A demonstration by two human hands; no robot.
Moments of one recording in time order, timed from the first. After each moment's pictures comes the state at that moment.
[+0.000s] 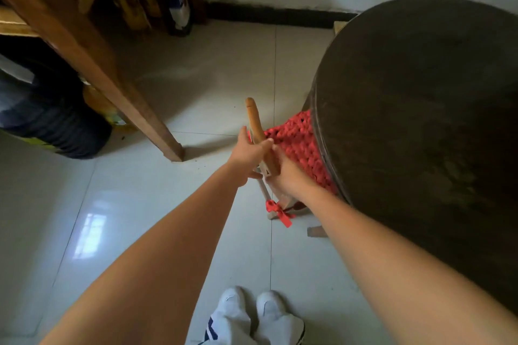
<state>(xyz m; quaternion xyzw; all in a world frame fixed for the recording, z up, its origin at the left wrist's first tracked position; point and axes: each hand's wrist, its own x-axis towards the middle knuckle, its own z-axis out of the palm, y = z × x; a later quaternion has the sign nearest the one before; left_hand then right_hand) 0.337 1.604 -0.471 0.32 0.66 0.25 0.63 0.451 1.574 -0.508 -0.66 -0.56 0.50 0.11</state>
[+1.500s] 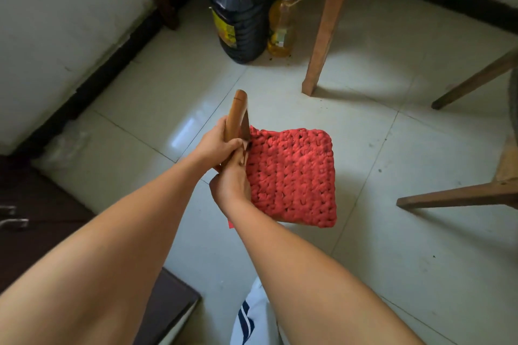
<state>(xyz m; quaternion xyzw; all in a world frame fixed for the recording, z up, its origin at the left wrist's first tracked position) -0.020 1.227 -0.441 0.39 0.80 0.21 0.40 0.066 1.192 -0.457 -0.58 -0.62 0.52 0.06</state>
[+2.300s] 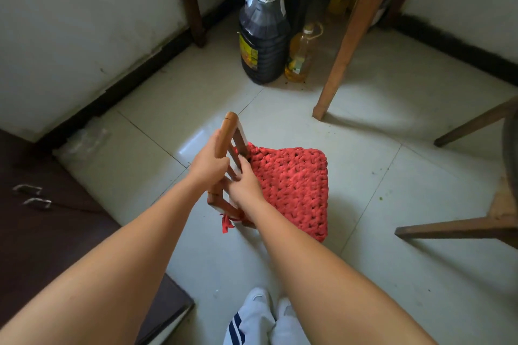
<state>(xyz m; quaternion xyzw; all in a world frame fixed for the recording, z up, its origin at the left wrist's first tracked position) -0.026 1.156 -0.419 0.29 0.84 0.29 0.35 0.066 1.174 -0.465 -0.50 -0.53 0.68 0.05</state>
